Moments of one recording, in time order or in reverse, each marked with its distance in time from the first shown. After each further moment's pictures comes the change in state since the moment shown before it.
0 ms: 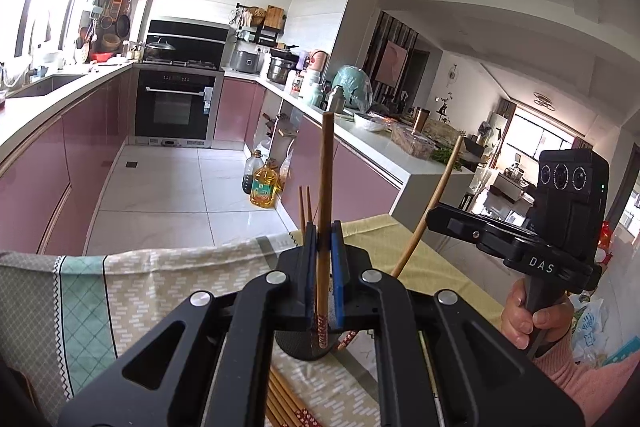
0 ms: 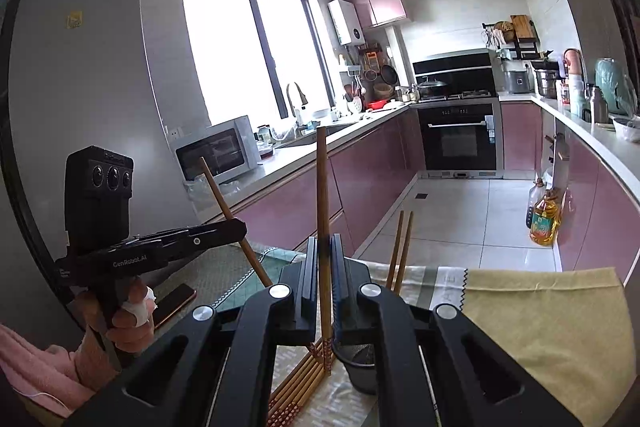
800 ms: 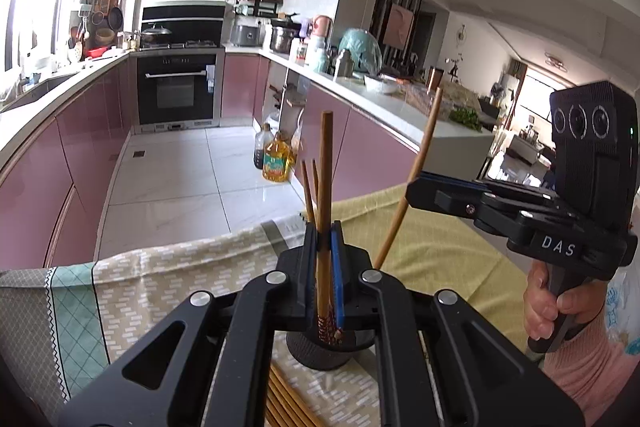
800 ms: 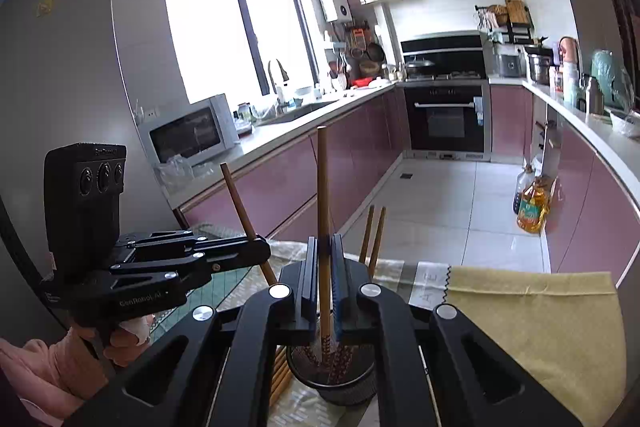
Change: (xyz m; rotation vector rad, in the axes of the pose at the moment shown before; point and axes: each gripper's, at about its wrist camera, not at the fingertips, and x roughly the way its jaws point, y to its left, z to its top) left arm 0.067 -0.015 0.000 0.073 0.144 0.055; right arm 0.055 -0.030 -0.001 0.007 0.129 -0.045
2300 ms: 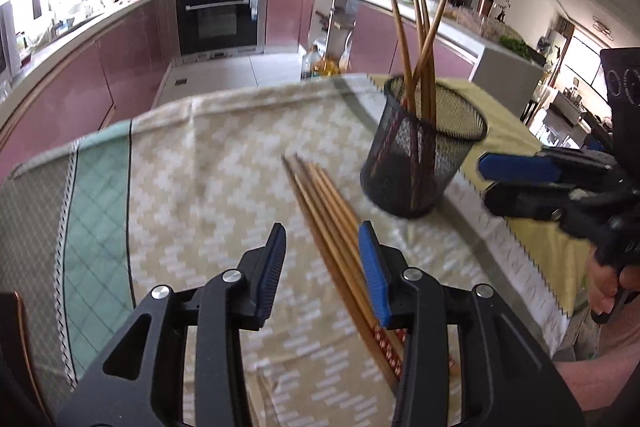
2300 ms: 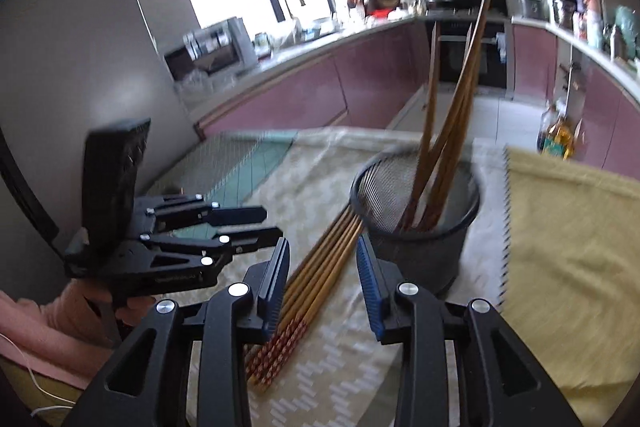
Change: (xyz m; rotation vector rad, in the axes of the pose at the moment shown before) left arm 0.018 0.056 -0.139 -0.050 0.252 0.167; right arm 0.045 0.044 -0.114 0.030 0.268 0.066
